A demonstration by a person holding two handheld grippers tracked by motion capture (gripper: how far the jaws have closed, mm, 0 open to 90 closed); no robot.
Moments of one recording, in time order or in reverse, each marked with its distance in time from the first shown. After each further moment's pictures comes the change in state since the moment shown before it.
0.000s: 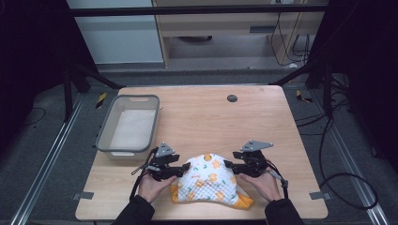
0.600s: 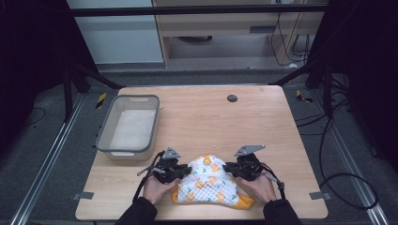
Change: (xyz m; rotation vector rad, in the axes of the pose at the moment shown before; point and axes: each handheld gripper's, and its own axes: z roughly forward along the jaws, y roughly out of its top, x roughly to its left) left arm -0.003 -0.011 0.019 0.096 -0.073 -0.009; right arm 0.008 -0.009 0.014 0.111 0.072 -0.017
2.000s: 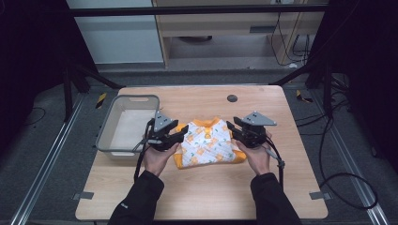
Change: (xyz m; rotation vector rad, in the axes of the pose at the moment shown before) left arm 0.015 0.086 -0.046 -0.361 0.278 0.040; right arm -0.024 0.082 -0.033 -0.396 -0.326 -0.027
